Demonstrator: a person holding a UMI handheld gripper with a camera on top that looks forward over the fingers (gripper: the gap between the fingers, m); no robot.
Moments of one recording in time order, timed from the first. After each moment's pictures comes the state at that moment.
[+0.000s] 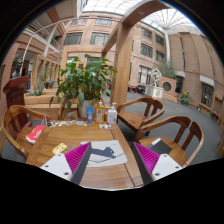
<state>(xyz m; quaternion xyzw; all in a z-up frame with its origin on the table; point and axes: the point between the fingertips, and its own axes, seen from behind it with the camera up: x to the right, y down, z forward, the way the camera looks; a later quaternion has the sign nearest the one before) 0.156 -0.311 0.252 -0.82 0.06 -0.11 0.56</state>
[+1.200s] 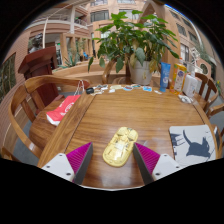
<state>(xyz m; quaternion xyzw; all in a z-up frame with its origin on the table) -0.135 -0.083 -0.011 -0.90 -0.07 0.06 0.42</state>
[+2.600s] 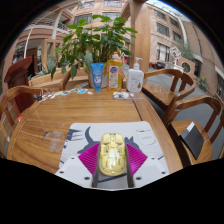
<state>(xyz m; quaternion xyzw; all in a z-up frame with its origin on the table) 0.162 -0.093 0.000 -0.90 0.01 -0.02 0.45</state>
